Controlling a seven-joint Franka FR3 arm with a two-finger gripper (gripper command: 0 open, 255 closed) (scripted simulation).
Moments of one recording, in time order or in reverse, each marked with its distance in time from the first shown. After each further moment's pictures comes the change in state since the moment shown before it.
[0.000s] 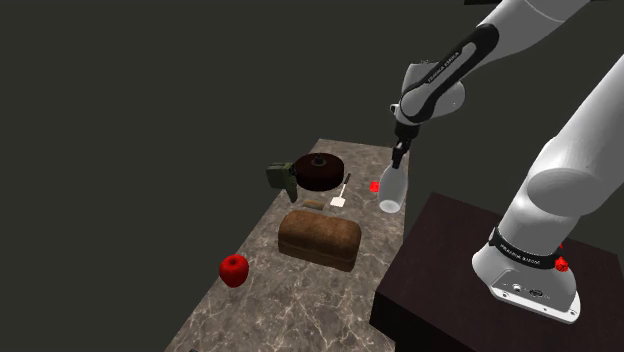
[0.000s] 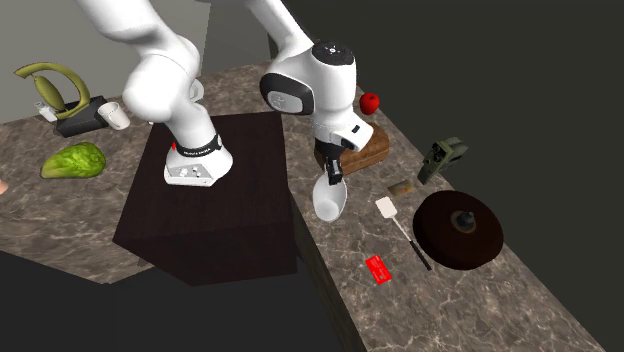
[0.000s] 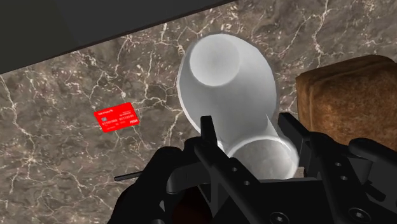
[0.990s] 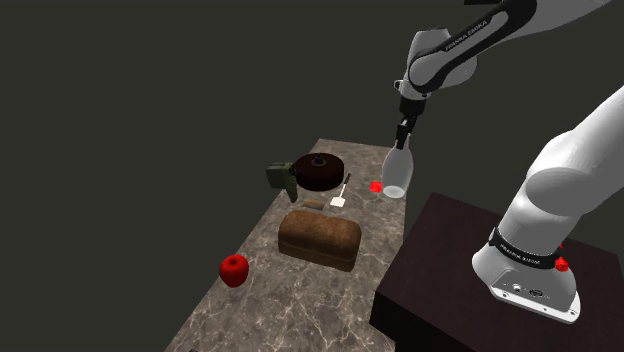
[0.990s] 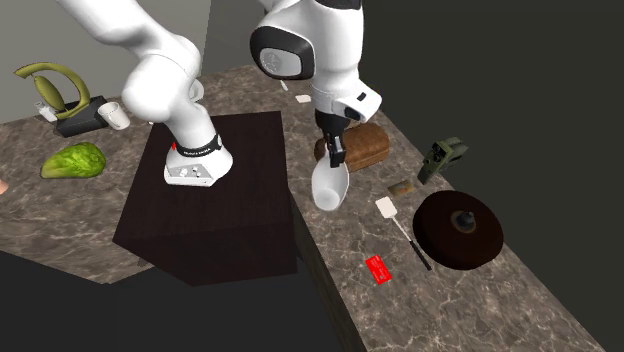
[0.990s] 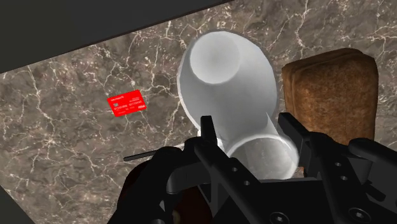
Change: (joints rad) arm -0.023 -0.185 0.025 0.071 -0.050 -0.252 0.039
